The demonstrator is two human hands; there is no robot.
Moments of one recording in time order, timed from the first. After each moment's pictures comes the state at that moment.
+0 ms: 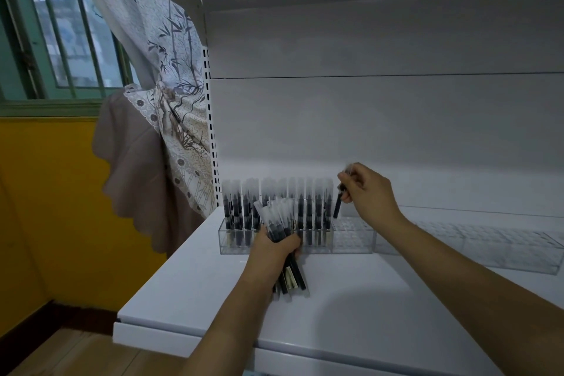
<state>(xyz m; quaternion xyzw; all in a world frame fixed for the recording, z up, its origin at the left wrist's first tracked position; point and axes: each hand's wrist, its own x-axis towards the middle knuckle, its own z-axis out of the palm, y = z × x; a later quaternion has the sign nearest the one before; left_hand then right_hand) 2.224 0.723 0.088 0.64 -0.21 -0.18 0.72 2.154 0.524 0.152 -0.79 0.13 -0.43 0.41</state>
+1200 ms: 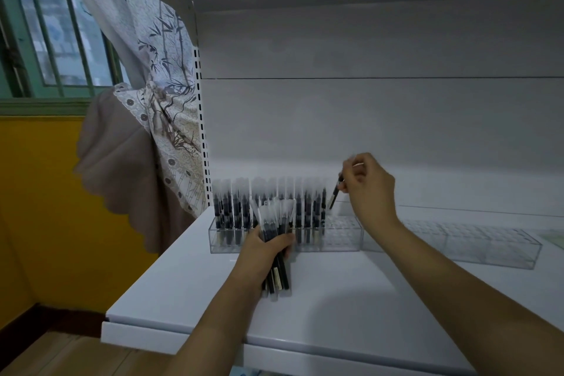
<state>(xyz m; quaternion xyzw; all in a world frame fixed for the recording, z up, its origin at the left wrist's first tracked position) 2.215 0.727 0.094 0.64 -0.22 -0.19 0.72 2.131 0.547 0.167 -0.73 0.15 -0.53 0.42</state>
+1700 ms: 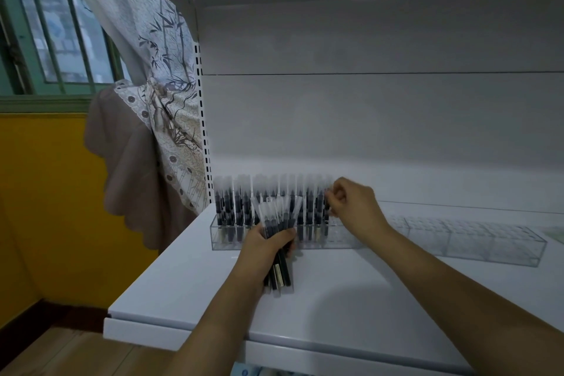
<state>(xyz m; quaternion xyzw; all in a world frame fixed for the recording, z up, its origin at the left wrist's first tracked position) 2.215 0.727 0.093 0.61 -0.22 -0.19 0.74 2.146 0.537 0.134 -0.86 0.16 -0.37 0.31</state>
